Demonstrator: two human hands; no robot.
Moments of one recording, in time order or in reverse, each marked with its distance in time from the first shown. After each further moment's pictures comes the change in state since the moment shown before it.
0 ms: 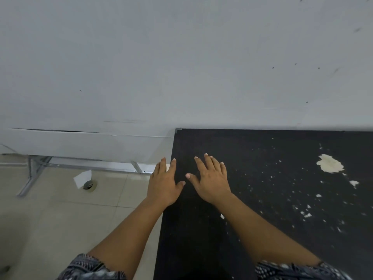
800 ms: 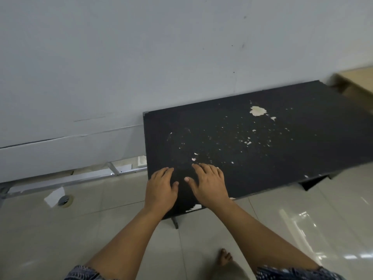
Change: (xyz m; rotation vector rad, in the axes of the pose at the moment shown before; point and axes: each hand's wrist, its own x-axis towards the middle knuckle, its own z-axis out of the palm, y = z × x) left_hand -0.213 -0.009 0.047 -0.182 0.144 0.350; right_hand -0.263 -0.025 0.042 0.080 0.242 0.221
